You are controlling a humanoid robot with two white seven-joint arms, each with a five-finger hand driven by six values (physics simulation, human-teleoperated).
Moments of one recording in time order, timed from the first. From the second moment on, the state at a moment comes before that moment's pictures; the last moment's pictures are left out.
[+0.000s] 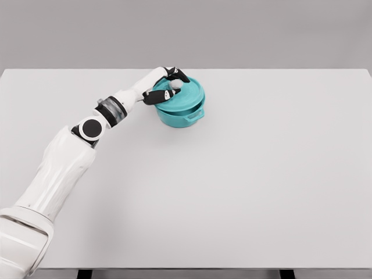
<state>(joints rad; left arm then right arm) -0.72 0.16 -0.51 -0.83 -0.15 -0.45 -0.26 0.01 0.00 0.12 0.11 0.07 -0.28 0.38</state>
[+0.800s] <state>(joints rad) -0.73 0.14 -0.51 -0.80 -0.15 -0.45 -0.22 0.01 0.00 0.12 0.11 0.07 -0.28 0.38</state>
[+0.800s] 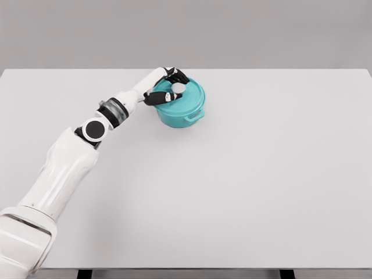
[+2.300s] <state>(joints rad) -0.74 0.15 -0.51 -0.80 -0.07 -0.46 -0.23 0.01 0.00 0.12 0.11 0.07 -0.28 0.38</state>
